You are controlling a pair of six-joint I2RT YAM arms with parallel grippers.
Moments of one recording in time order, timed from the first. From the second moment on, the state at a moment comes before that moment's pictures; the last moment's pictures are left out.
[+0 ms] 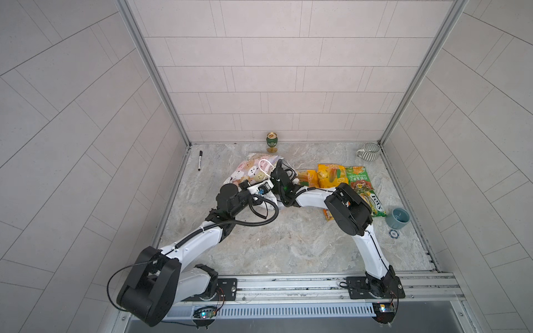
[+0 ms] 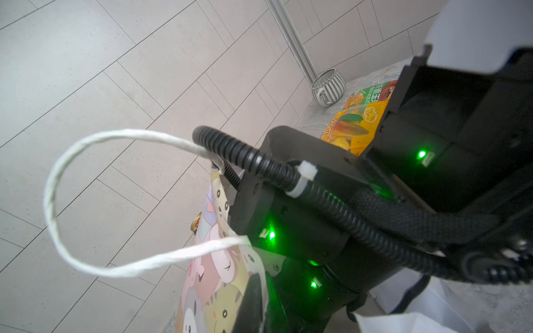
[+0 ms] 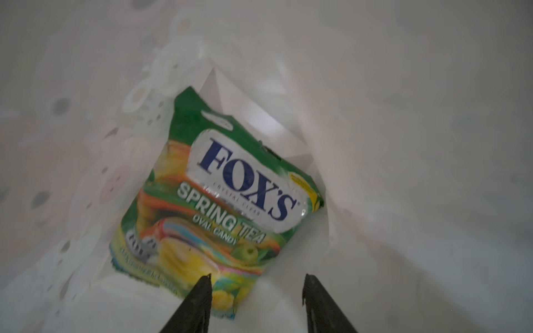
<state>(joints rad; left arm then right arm) -0.43 1.20 0.51 0.59 0.31 0.71 0.72 2.25 1.49 0.37 0.02 0.84</state>
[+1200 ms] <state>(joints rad) -0.50 1.18 0.52 0.58 0.44 0.65 0.72 2.43 1.57 0.53 -0.05 1.15</state>
